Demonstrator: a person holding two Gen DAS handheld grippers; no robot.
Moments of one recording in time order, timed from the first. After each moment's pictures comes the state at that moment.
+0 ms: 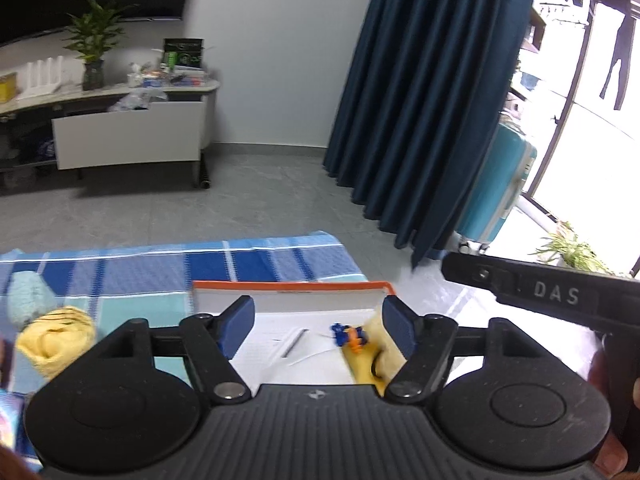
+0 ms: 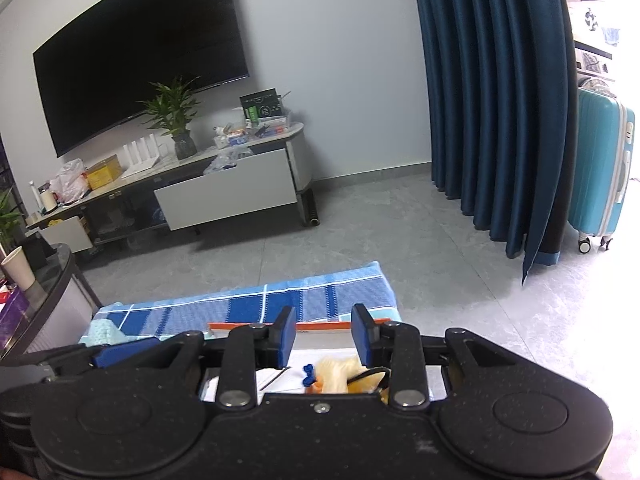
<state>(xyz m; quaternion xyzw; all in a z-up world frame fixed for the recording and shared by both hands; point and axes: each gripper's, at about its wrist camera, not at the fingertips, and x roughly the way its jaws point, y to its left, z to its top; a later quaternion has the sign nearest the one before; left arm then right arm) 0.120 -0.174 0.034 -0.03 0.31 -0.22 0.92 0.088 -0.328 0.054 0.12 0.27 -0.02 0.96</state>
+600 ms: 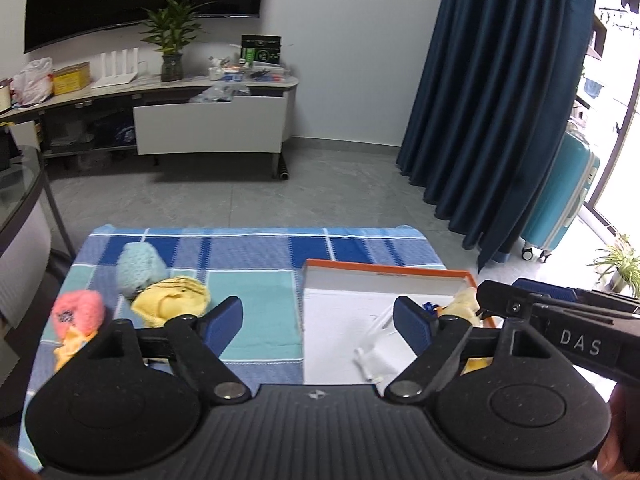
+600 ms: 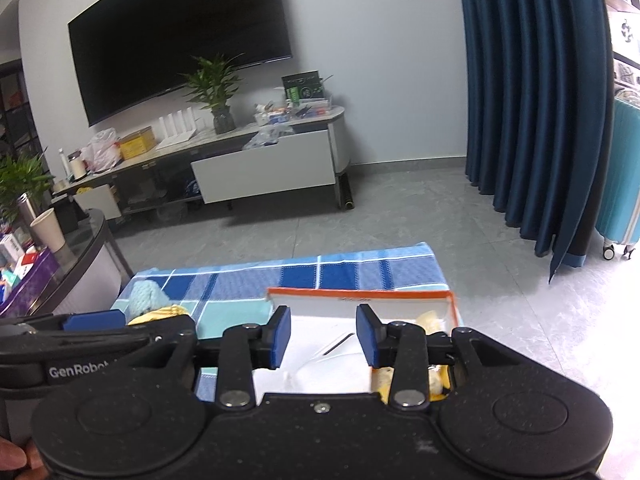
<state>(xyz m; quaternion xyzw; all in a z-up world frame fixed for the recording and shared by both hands) 0.105 -0.123 0.048 -0.02 0.33 -0.12 0.94 0.079 -0.268 0.054 0.09 0.29 0.02 0.95</state>
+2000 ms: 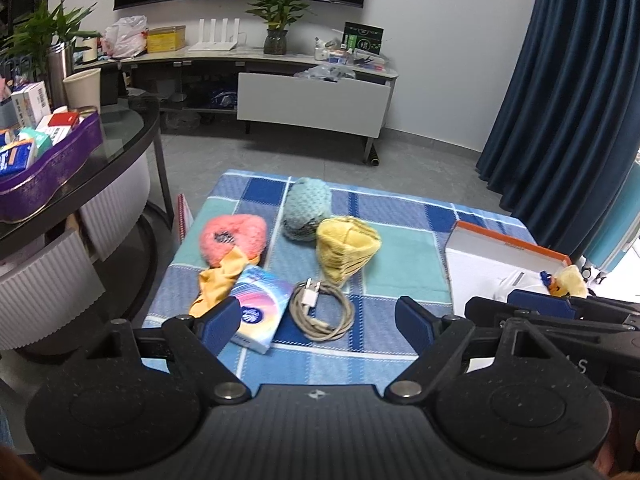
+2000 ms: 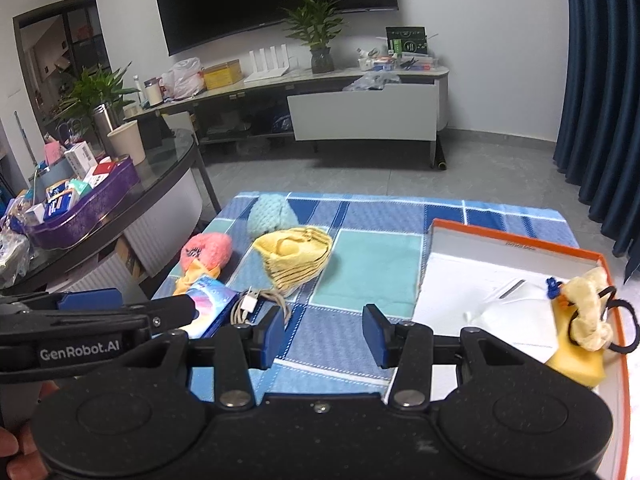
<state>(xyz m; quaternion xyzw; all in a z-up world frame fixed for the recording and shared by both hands) 0.065 -0.004 0.025 -0.06 0.35 -0.02 0.93 0.079 -0.130 0.019 0.04 0.34 0.14 0.93</state>
